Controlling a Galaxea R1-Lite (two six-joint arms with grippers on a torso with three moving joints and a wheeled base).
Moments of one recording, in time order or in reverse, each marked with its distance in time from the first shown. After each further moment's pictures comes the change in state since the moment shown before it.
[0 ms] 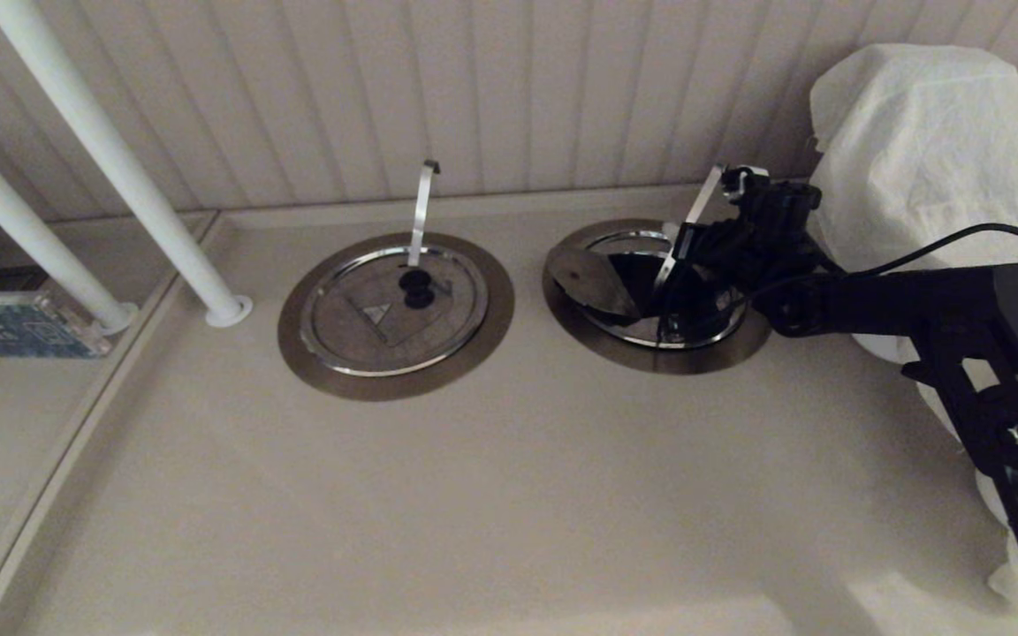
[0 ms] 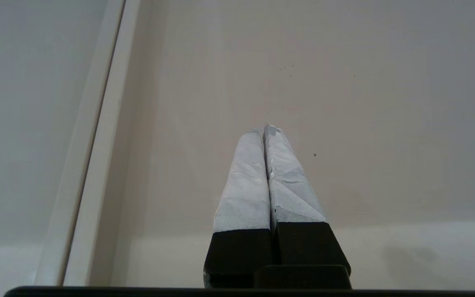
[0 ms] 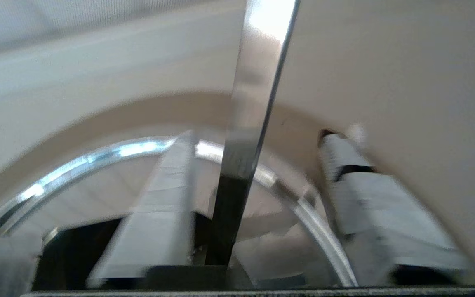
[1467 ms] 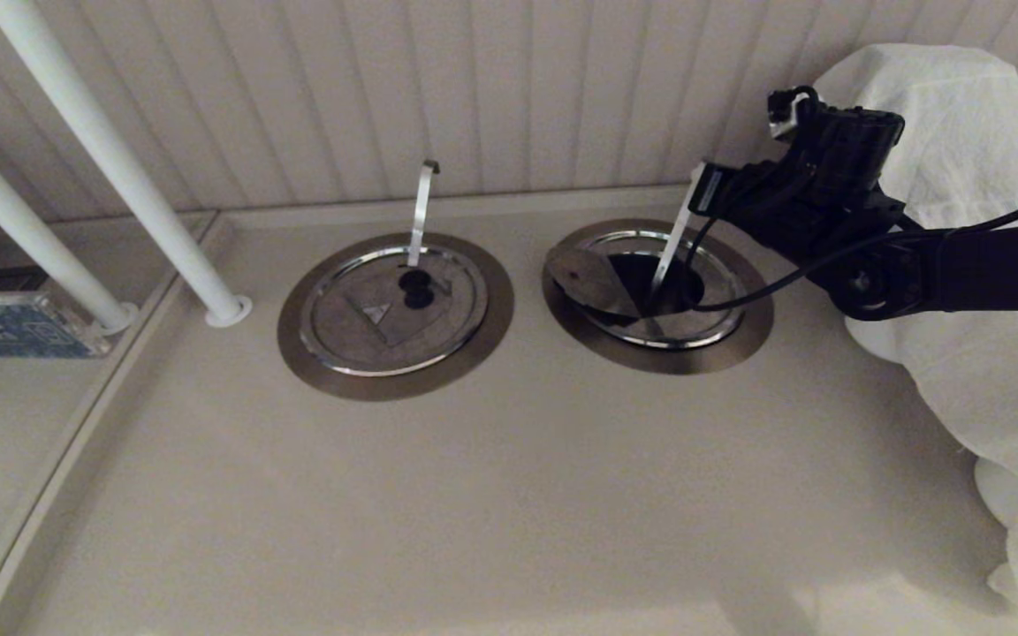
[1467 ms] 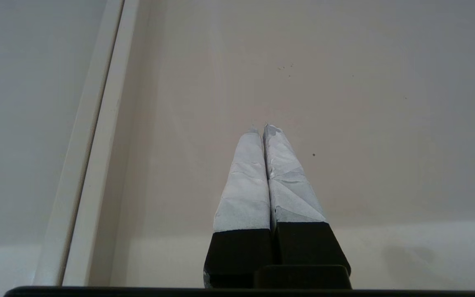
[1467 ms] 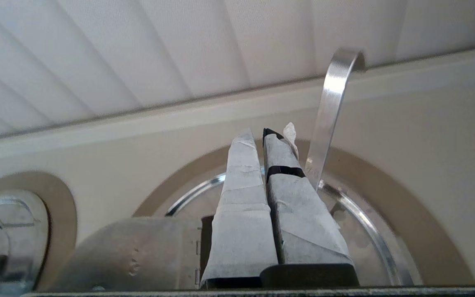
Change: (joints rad) left arm 0.000 0.000 0.000 0.000 0.000 0.000; right arm 0.072 -0.346 0.339 -0.108 -0.010 0.022
